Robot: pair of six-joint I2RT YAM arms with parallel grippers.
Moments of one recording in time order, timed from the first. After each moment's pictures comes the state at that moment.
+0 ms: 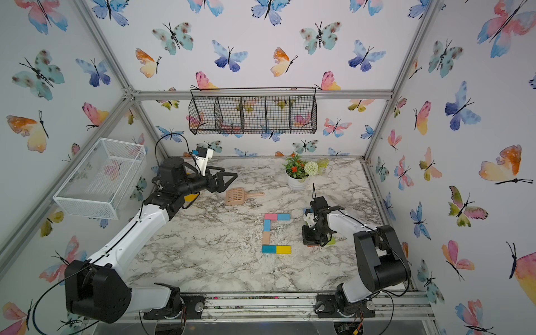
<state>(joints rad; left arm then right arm) -0.25 1.33 1.10 -0.04 0.67 -0.27 0.32 1.54 0.80 -0.73 -0.34 0.18</state>
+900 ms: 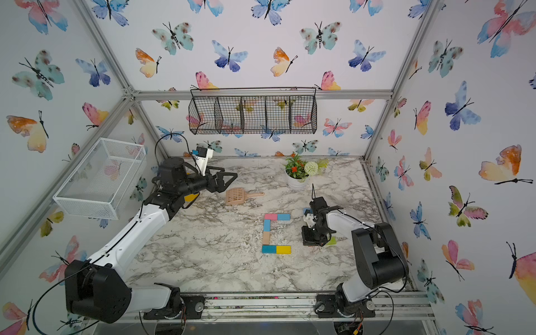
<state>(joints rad) -0.25 1.33 1.10 -0.04 0.67 -0.27 0.32 1.57 0.80 -0.71 -0.34 0.18</state>
